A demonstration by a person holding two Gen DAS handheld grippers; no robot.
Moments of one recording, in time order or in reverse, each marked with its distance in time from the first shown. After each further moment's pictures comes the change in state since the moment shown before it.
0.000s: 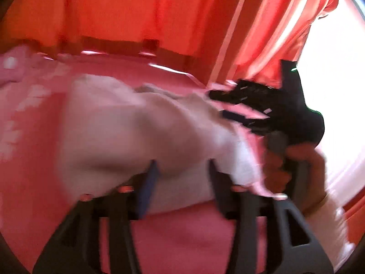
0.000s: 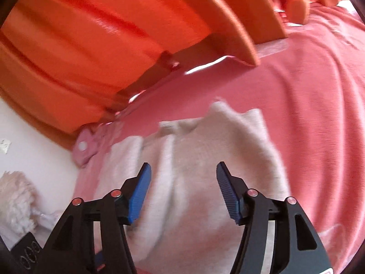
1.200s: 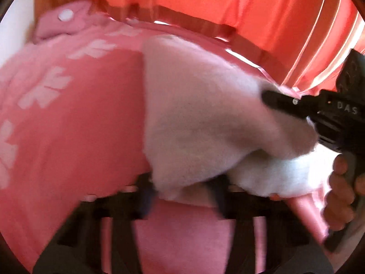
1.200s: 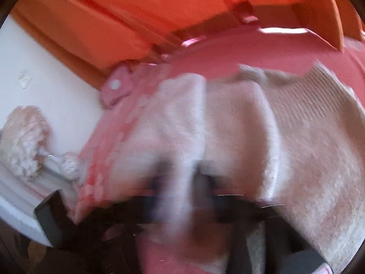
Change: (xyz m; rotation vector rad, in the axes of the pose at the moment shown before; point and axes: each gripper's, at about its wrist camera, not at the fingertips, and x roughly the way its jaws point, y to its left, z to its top) left arm 0.028 0.075 -0.023 -0.253 0.081 0.205; right arm 0.025 0.081 -0.042 -0.229 0.128 0.191
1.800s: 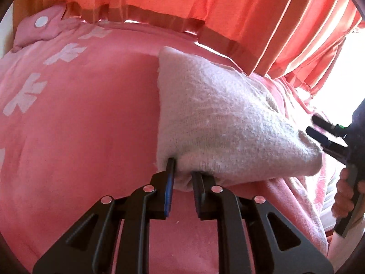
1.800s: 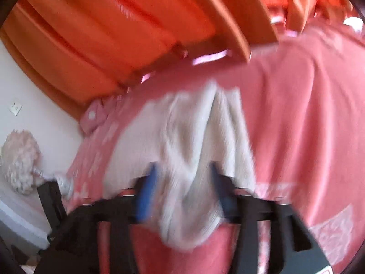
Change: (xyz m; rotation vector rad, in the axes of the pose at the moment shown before) left arm -0.015 -0.027 -0.020 0.080 0.033 -0.118; right arm -0.118 -0.072 -0.031 0.107 -0.084 -0.239
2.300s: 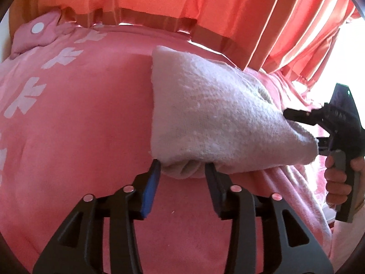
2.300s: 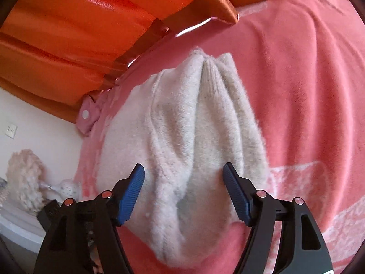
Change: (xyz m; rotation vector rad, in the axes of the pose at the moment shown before) left arm -0.002 -0.011 -0.007 0.070 -0.008 0.004; right arm 0.048 -0.018 -0.008 0.178 0.217 0.060
